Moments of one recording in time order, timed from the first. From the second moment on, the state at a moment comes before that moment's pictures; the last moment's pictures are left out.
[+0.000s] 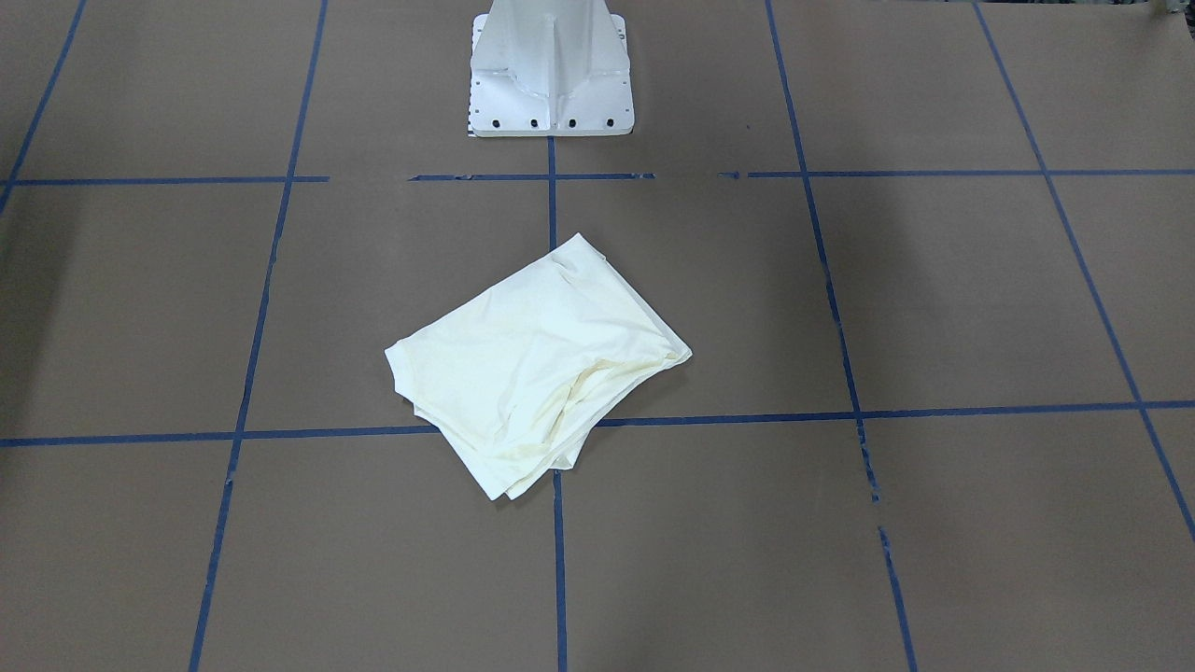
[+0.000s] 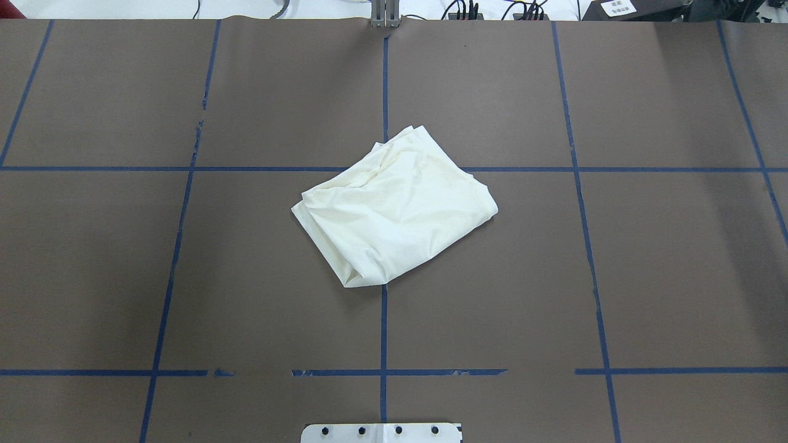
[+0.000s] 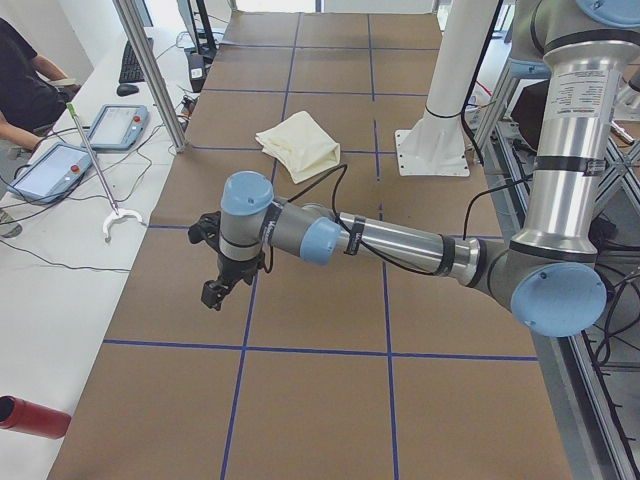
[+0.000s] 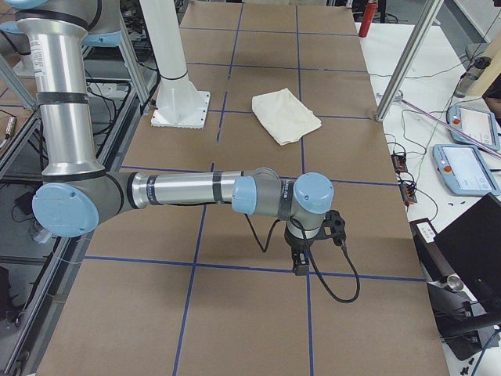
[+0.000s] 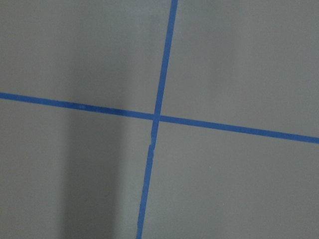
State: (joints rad) left arm -1.55 -1.61 -1.69 -1.79 -2.26 0.37; right arm 1.63 -1.52 1.60 -1.68 2.31 -0.23
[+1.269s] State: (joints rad) left arm -1.56 -1.56 -1.67 -1.53 -2.29 0.23; right arm 1.63 -1.61 1.62 -1.60 2.33 0.00
